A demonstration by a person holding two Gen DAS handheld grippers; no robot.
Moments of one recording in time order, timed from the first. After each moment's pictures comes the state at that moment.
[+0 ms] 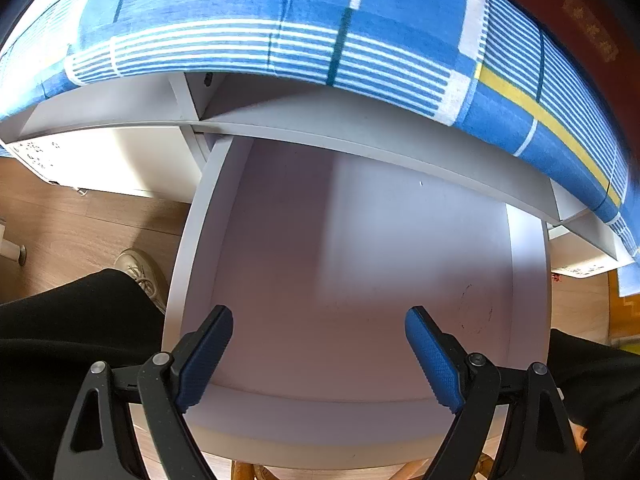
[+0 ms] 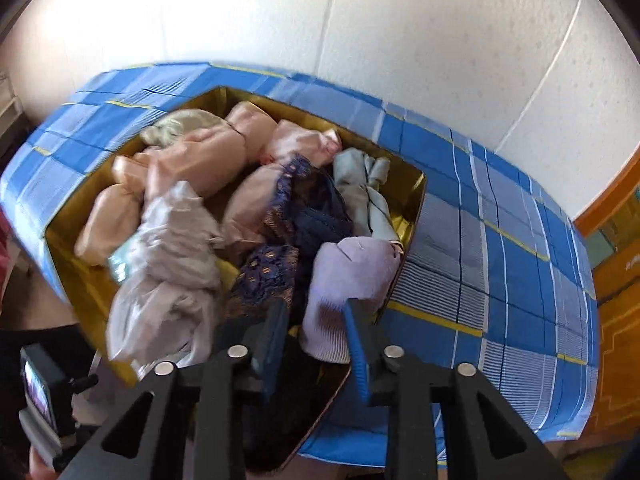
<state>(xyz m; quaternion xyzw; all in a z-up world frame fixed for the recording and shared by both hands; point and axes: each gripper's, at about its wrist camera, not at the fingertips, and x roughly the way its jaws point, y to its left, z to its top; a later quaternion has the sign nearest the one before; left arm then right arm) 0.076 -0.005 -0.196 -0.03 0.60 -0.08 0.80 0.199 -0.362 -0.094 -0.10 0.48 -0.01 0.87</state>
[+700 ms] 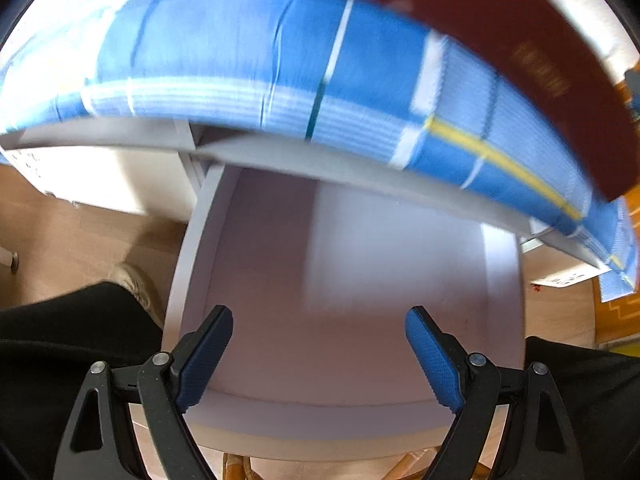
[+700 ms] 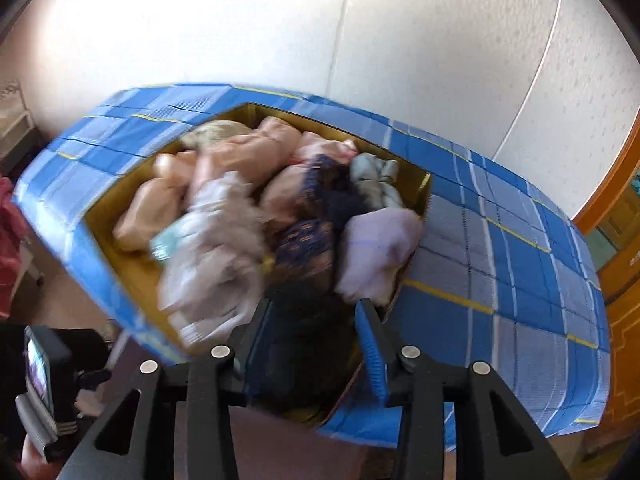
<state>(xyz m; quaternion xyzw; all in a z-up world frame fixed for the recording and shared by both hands) 0.063 -0.003 -0.160 -0.05 0.56 -0.11 0.82 0.118 -0.345 -0.083 -0.08 0.42 0.04 0.90</state>
